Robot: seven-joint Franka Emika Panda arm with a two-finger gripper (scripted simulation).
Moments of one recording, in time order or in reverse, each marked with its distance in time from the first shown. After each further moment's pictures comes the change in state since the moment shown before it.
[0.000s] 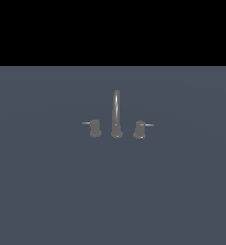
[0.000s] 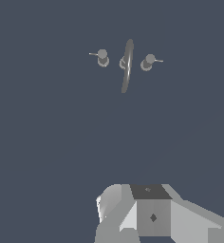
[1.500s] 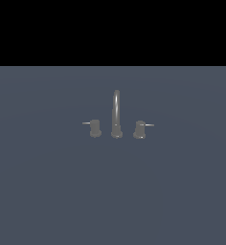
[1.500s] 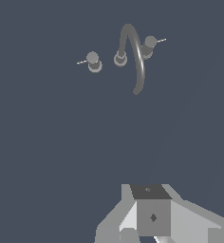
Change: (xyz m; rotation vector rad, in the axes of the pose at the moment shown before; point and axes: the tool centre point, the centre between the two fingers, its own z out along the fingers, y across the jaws) arm 0.053 -0.070 0.094 0.003 -0.002 0.367
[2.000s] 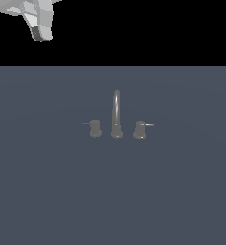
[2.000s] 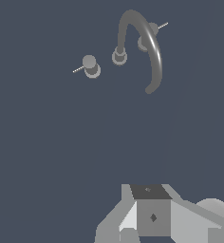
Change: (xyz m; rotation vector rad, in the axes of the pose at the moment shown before) arm 0.028 -0.044 0.054 0.003 -0.002 0.208
